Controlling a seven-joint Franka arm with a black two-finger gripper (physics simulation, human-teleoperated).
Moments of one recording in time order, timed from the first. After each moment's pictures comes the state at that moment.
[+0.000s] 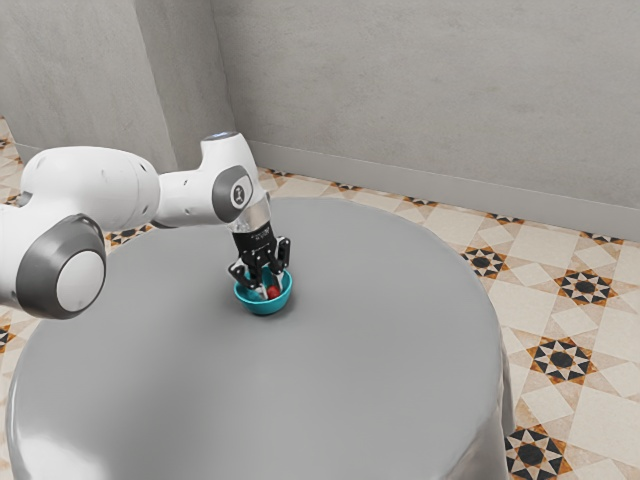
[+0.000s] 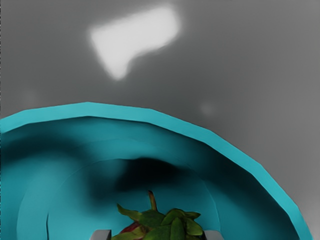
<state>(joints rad) -0.04 0.73 0.13 -1.43 -0.30 2.09 -1.02</state>
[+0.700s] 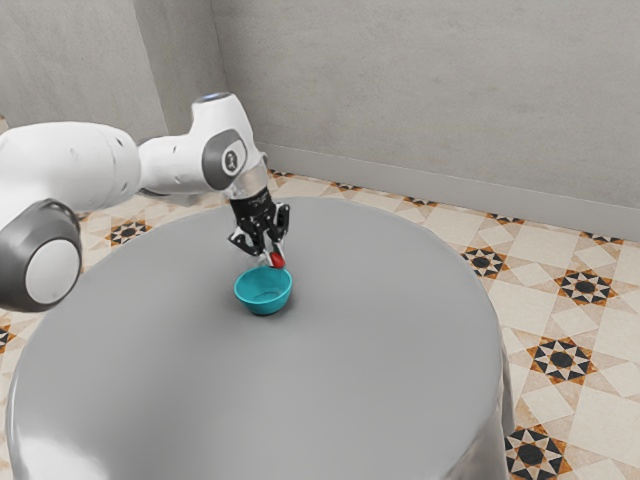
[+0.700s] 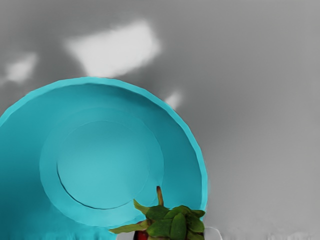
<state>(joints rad) -0.07 0.60 0.13 -1.45 -0.26 2.07 -1.06</state>
